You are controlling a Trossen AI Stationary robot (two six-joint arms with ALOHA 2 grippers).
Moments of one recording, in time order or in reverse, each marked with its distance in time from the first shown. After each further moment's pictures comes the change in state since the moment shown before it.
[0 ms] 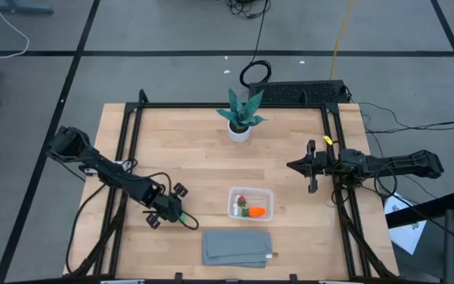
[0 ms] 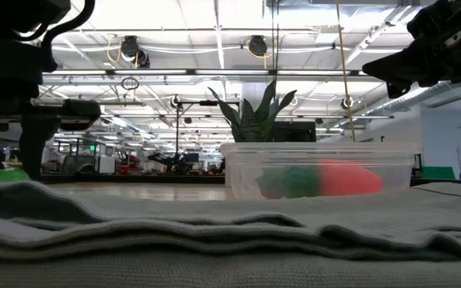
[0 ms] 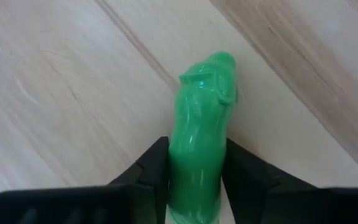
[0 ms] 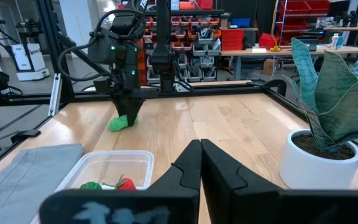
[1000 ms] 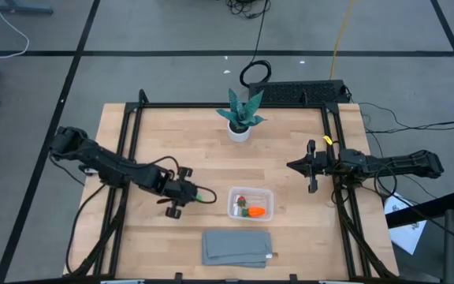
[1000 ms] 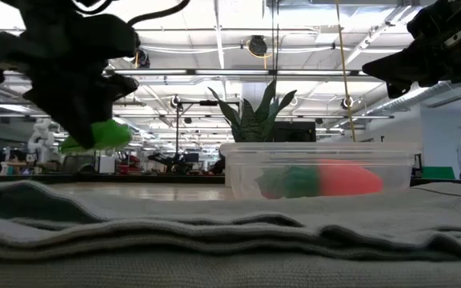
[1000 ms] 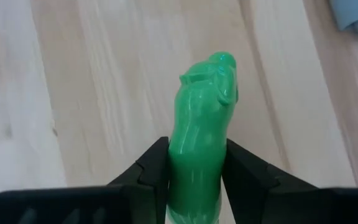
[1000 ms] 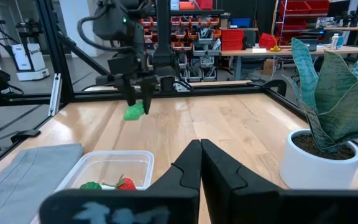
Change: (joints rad) left arm 0.167 -0.002 0.214 -0.155 -0.093 -0.287; right arm 0.000 0.000 0.000 0.000 0.000 0.000
